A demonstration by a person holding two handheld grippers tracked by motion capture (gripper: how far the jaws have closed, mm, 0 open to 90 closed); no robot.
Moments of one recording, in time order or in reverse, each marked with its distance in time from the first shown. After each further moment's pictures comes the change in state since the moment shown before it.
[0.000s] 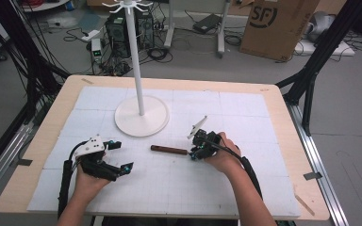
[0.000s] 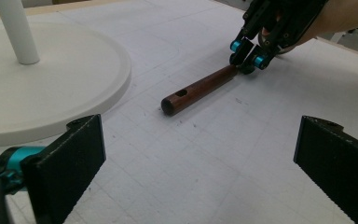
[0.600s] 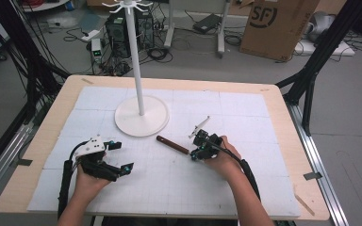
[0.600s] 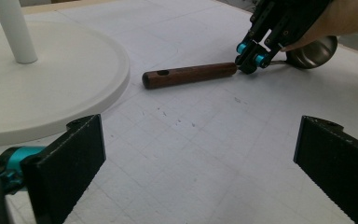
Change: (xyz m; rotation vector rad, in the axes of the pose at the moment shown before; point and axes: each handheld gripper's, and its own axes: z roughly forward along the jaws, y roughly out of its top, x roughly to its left) left arm -0.001 0.000 0.000 0.003 -0.001 0.000; right arm 0.005 -0.004 -0.002 -0.001 0.004 0.117
